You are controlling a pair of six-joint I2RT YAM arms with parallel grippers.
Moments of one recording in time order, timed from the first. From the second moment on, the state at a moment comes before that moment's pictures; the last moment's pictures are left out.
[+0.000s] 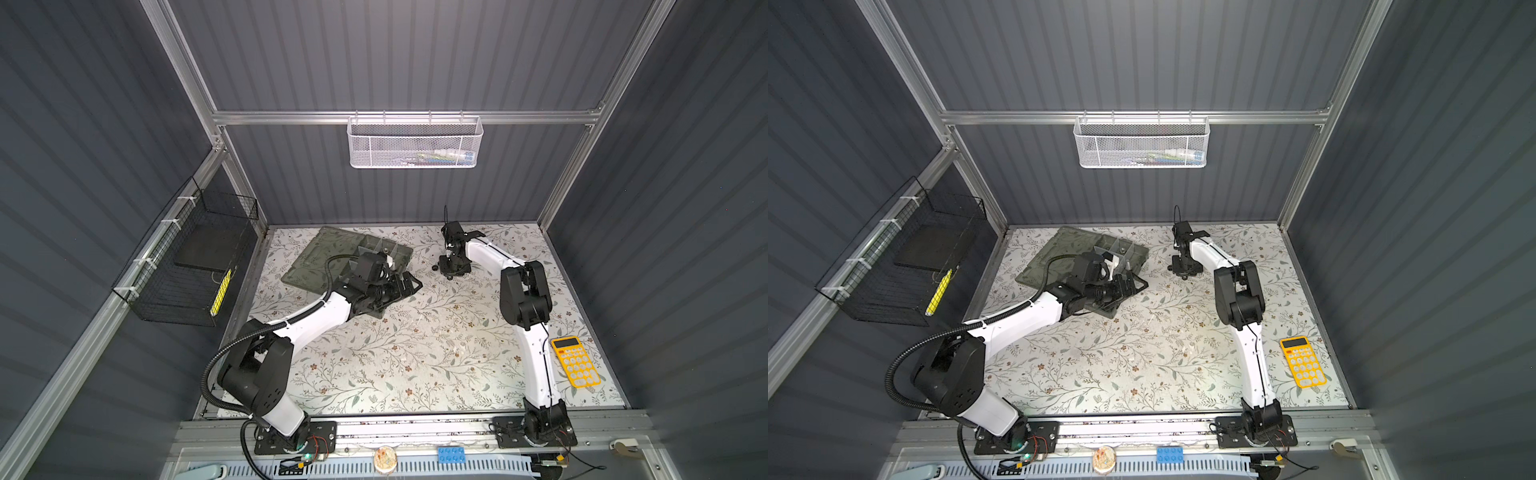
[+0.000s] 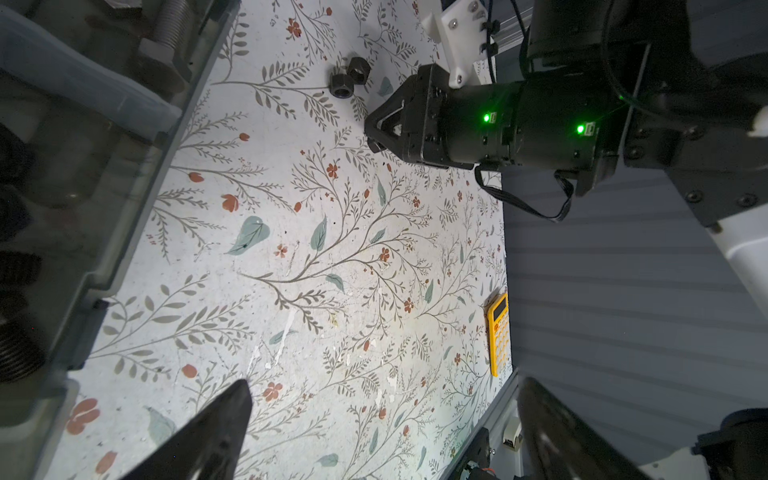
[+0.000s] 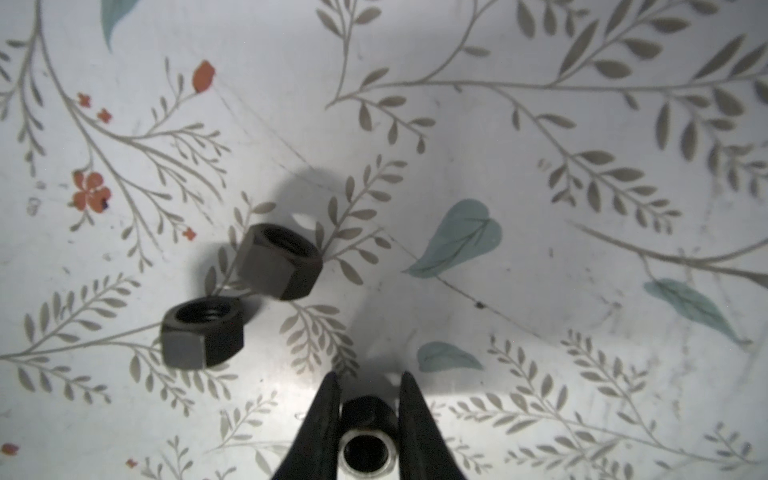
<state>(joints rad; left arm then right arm) -0.61 1.60 1.07 -0.13 0.41 -0.85 0.32 2.36 1.93 -0.86 0.06 0.27</state>
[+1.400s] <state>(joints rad) -0.63 1.59 1.07 -0.14 0.40 -0.84 0.33 1.89 1.22 -0.77 0.02 0.36</state>
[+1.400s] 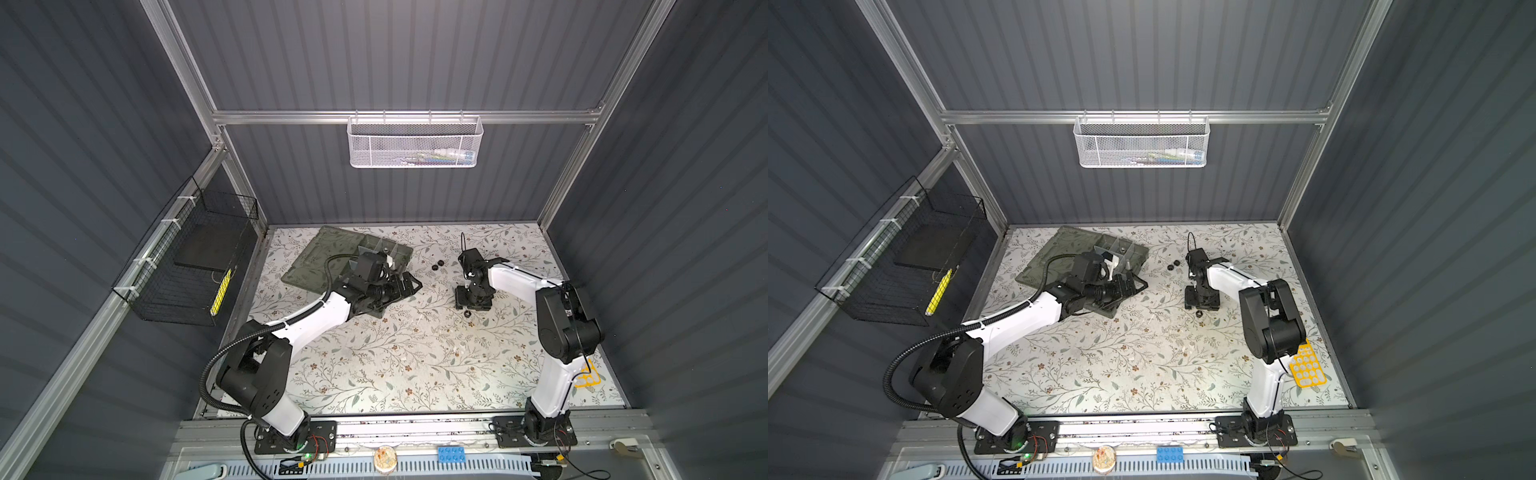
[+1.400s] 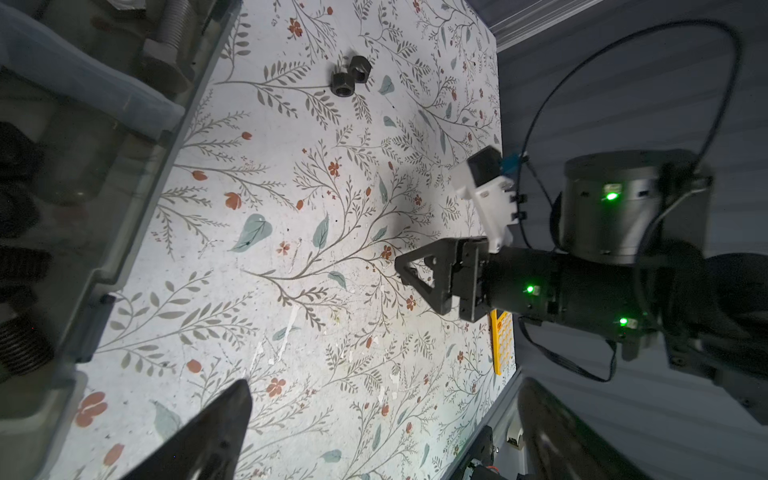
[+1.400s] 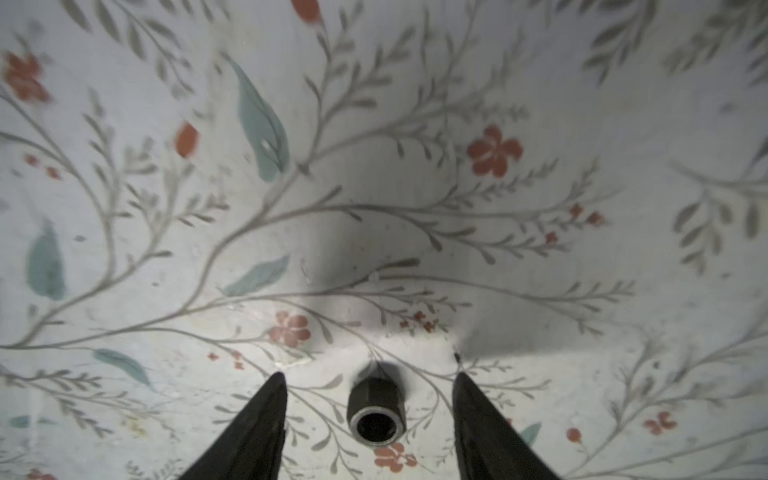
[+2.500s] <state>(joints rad) -0.64 1.61 1.07 -0.13 0.40 -0.84 0.36 1.83 1.12 -0.66 0.03 0.38</state>
